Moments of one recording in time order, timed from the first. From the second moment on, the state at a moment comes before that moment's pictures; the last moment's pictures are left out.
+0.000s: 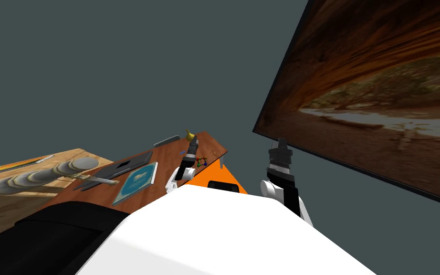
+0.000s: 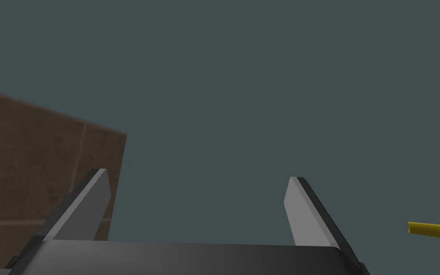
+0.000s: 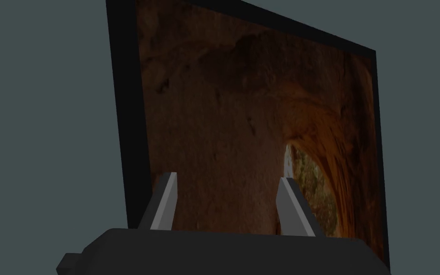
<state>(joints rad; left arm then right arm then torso) 0.37 0.16 -0.01 -2.06 0.01 -0.35 -0.18 0.51 0.05 -0.05 -2.30 0.01 -0.41 0.17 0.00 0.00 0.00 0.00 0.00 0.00</state>
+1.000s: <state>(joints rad) 0.23 0.25 0.02 -1.91 0.13 -0.09 -0.27 0.51 0.05 -0.05 -2.30 0.01 -0.41 0.17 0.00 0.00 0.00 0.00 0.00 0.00</state>
